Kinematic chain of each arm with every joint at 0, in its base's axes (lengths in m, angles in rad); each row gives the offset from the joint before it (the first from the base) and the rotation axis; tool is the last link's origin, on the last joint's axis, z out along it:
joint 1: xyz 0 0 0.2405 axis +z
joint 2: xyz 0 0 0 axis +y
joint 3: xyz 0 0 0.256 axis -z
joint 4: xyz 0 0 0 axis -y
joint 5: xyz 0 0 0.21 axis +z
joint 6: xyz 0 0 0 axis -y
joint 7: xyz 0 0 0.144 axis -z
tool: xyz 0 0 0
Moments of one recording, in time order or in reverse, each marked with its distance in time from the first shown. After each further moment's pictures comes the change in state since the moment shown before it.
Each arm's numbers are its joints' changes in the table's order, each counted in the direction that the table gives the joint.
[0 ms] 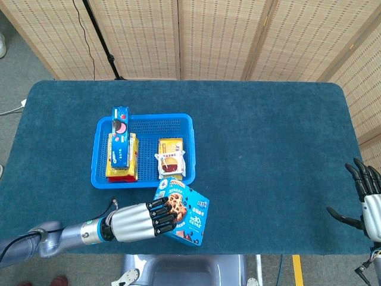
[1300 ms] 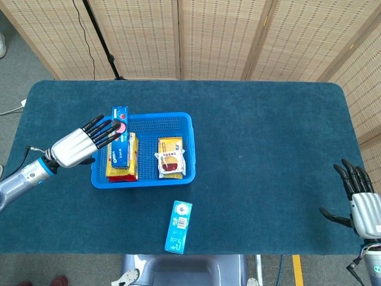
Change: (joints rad) left arm -0.008 0.111 -0.050 -0.689 -0.289 0.140 0.345; right arm 0.023 -0.018 0.010 0.022 0.010 0.053 0.067
